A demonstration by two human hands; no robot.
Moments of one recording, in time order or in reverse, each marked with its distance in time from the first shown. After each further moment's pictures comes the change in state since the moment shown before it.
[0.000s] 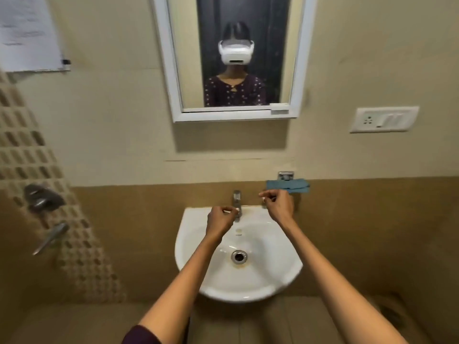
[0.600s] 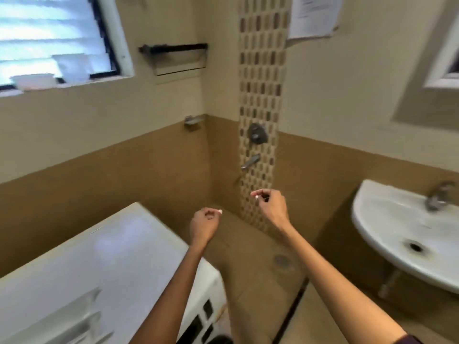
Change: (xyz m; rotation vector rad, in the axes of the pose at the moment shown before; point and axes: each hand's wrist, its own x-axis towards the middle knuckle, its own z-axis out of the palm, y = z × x) left_hand -0.381 -0.190 -0.396 0.037 0.813 -0.322; right_hand -0.419 -0.221 0.247 0.135 -0.712 -0.323
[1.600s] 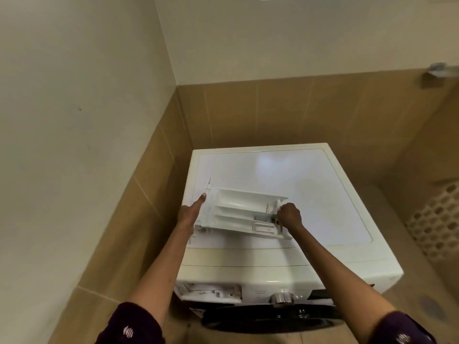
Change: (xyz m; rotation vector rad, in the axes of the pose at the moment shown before) left_hand -0.162 -0.260 -0.354 -0.521 0.762 -0.766; right_hand -0.199 -0.074 0.362 -0.396 -0.892 -0.101
